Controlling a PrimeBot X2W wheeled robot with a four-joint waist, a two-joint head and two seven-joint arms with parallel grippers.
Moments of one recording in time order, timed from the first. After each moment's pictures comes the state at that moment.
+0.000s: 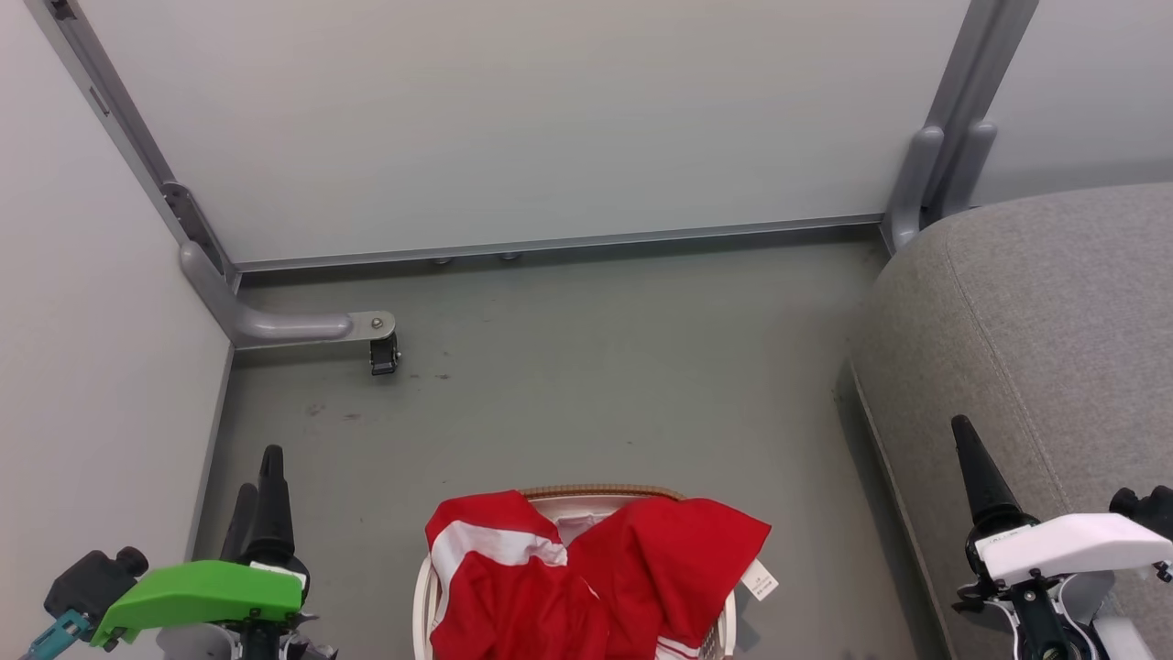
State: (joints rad) left arm -0.07 0.04 0.07 0.29 -1.05 -0.13 -0.02; right arm -0.08 -0.10 -0.05 0.27 1.15 0.13 -0.02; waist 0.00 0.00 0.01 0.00
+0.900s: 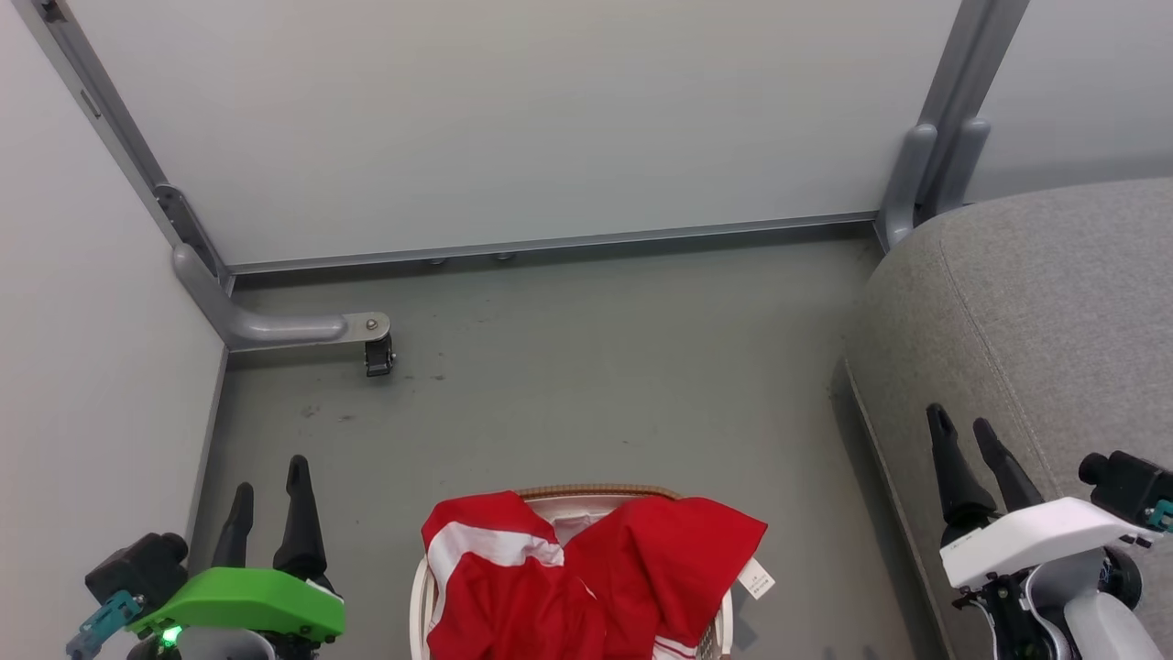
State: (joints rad) left arm -0.05 0.06 0.02 0.31 -0.64 -0.10 -0.11; right arm -0.09 -0.14 0.01 0.26 0.74 0.13 -0.11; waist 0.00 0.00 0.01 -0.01
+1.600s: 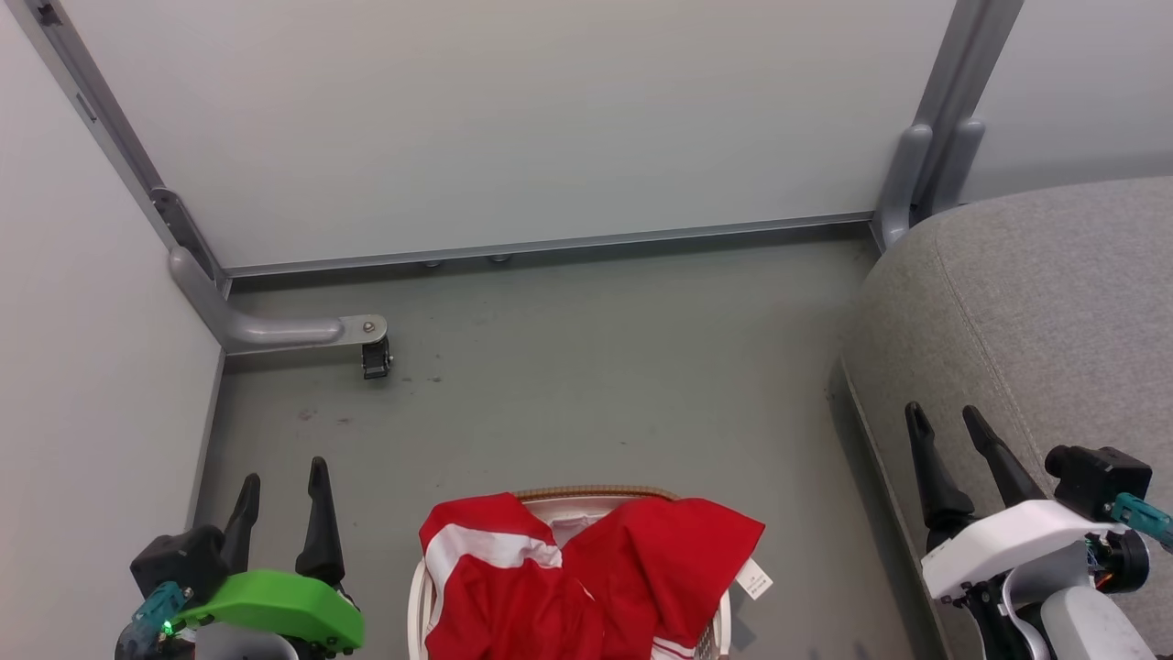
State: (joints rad) left arm -0.05 0.08 -0.02 0.32 -0.41 -0.09 -0.17; right arm -0.11 -0.15 0.05 0.27 0.50 0.13 -0.17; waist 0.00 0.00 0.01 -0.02
